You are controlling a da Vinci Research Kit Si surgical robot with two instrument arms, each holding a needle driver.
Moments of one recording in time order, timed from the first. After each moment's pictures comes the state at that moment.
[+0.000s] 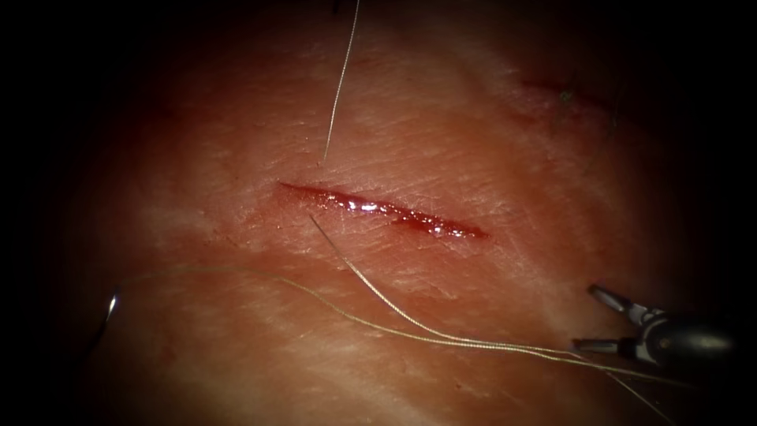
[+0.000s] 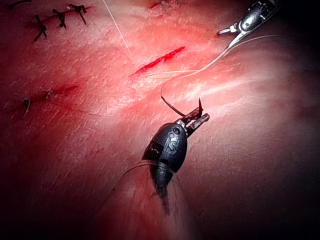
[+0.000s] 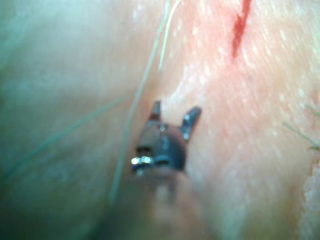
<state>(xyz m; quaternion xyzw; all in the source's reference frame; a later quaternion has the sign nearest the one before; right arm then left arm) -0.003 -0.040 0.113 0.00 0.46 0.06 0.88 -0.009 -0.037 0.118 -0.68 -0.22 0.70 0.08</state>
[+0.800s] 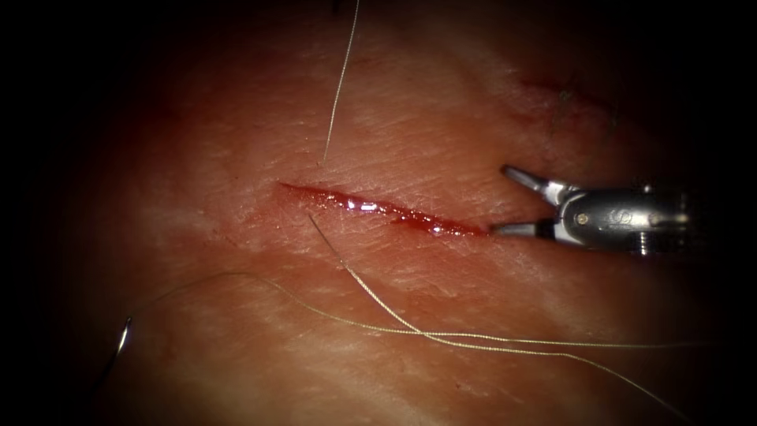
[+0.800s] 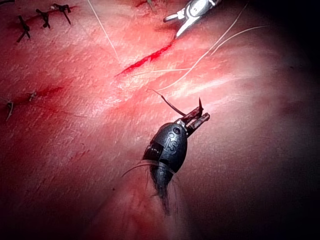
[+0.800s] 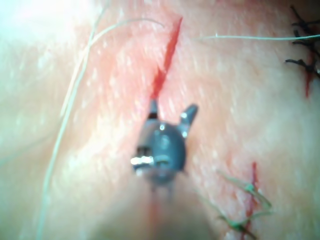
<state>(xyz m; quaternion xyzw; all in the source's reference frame) 0.013 -0.030 0.116 -0.03 0.51 0.03 0.86 -0.011 -0.039 0.117 -0.68 -0.23 0.69 0.07</state>
